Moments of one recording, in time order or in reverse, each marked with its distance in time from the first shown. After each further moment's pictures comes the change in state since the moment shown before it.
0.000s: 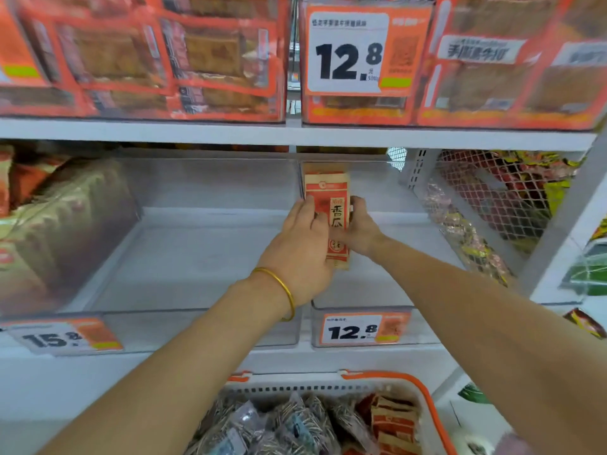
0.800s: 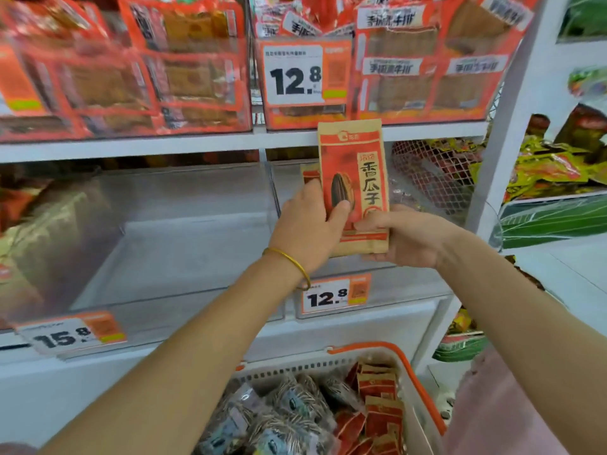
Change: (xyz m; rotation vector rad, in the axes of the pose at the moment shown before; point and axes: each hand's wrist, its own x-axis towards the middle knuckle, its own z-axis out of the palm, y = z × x) left_hand -0.014 0.055 -0.014 -0.364 0.238 0.058; right_hand -0.153 -0.056 -0.080 0.552 -0.290 0.169
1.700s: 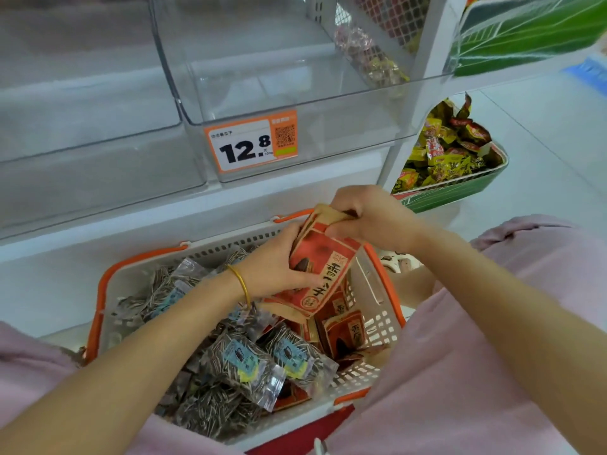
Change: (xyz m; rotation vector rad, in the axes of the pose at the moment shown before) left_hand -0.163 -0.059 0.116 -0.286 -0.859 -0.222; right_hand -0.081 0.159 -0.021 -1.072 0.059 -0.169
